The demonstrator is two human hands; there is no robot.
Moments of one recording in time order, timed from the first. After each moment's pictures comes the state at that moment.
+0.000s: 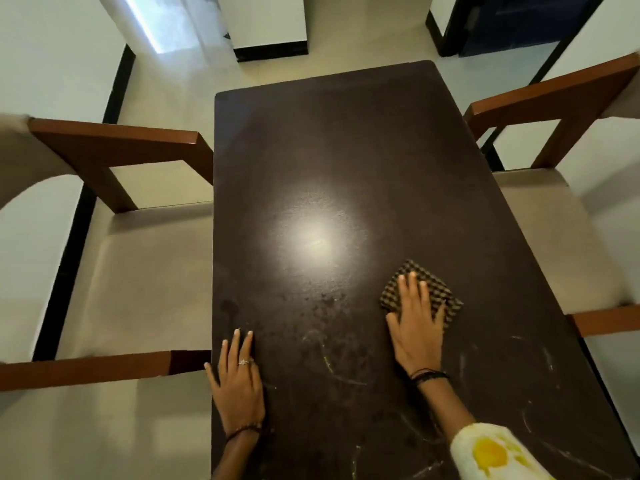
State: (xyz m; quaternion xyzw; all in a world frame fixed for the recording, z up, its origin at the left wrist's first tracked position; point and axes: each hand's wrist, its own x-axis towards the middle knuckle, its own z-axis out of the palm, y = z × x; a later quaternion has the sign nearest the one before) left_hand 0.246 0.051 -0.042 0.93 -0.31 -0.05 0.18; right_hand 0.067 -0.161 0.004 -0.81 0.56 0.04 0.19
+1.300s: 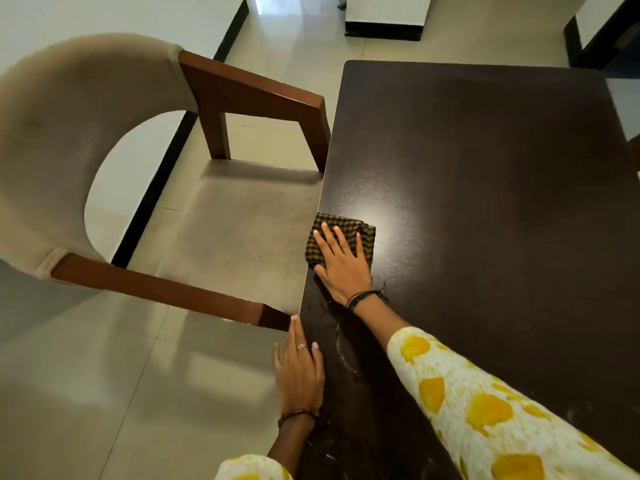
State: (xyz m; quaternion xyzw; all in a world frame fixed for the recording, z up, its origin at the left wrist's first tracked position) left_hand 0.255 0.085 -0.036 0.94 -0.22 -0.12 0.23; right_hand 0.319 -0.093 -0.010 -0.96 0.20 0.08 0.16
